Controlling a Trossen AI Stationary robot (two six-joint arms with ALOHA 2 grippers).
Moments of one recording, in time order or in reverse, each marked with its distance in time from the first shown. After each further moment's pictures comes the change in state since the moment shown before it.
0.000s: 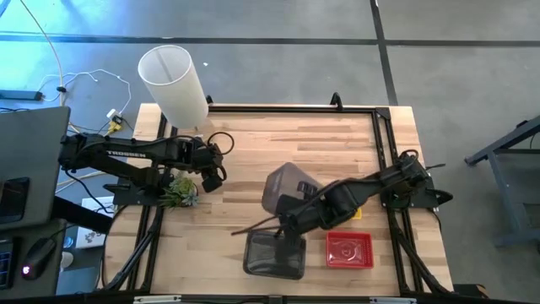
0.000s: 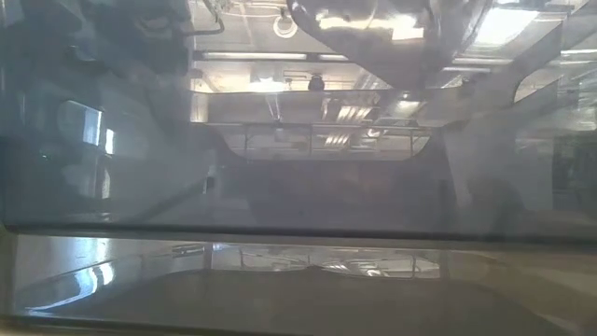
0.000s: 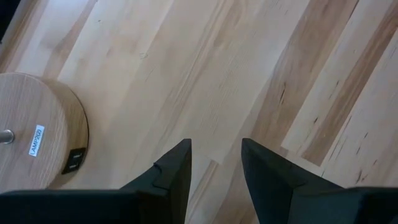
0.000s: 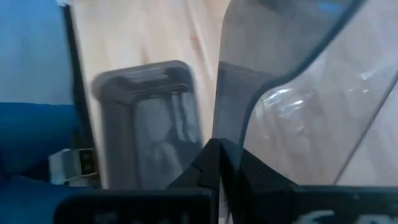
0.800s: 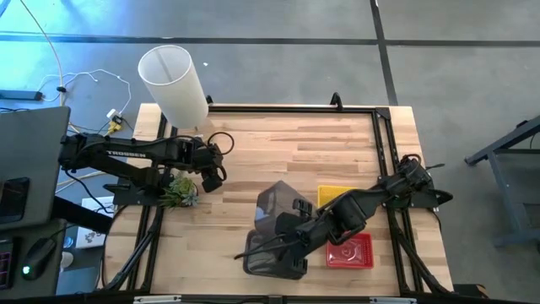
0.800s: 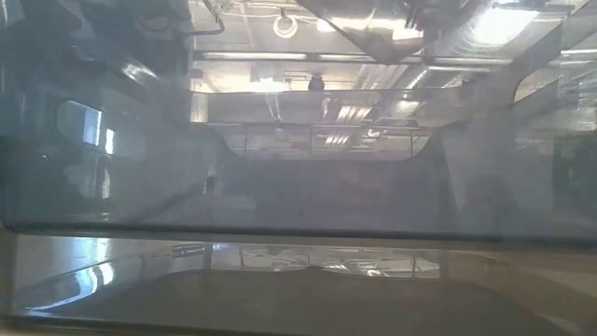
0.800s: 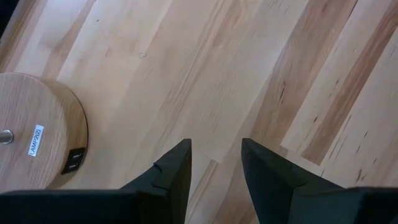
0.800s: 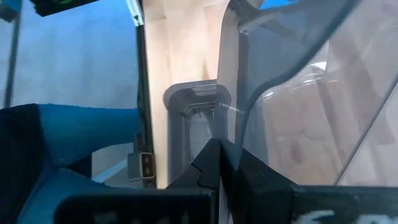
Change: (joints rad) left arm 0.000 0.001 0.000 -0.001 0.003 0.003; right arm 0.089 0.000 0.000 0.178 -0.039 -0.003
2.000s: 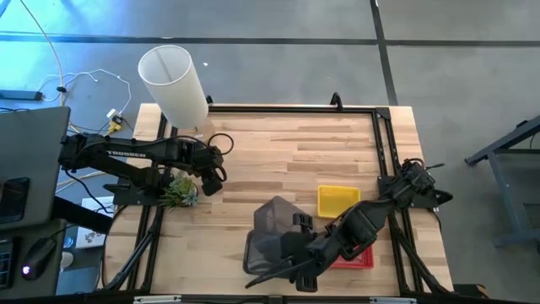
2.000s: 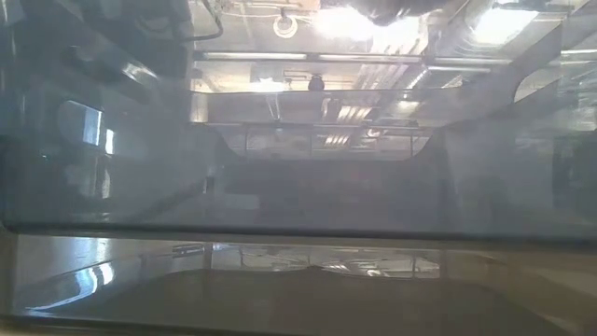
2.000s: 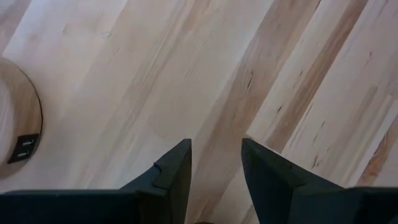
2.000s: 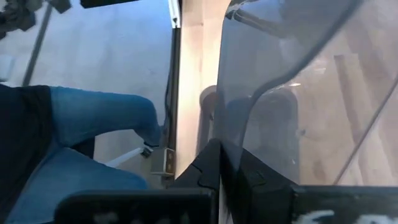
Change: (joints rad) left arm -0.001 0.000 0.000 0.000 0.122 -0.071; right arm 0.081 0.000 -0.002 0.082 0.014 -0.077
